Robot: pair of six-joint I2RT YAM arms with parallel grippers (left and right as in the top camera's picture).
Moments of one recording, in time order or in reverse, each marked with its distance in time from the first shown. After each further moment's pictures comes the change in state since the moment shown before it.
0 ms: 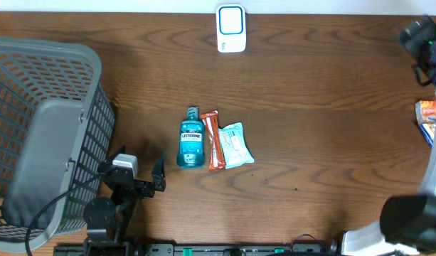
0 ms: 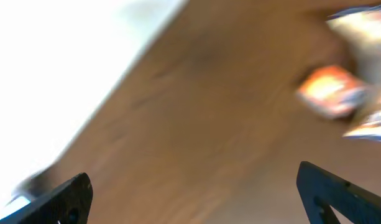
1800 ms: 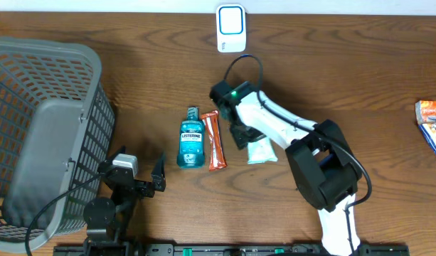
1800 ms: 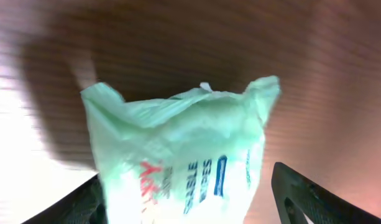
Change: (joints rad) left arm 0.000 0.000 0.000 0.000 0.000 0.000; right arm 0.898 0.441 -0.290 -0.185 0.245 -0.272
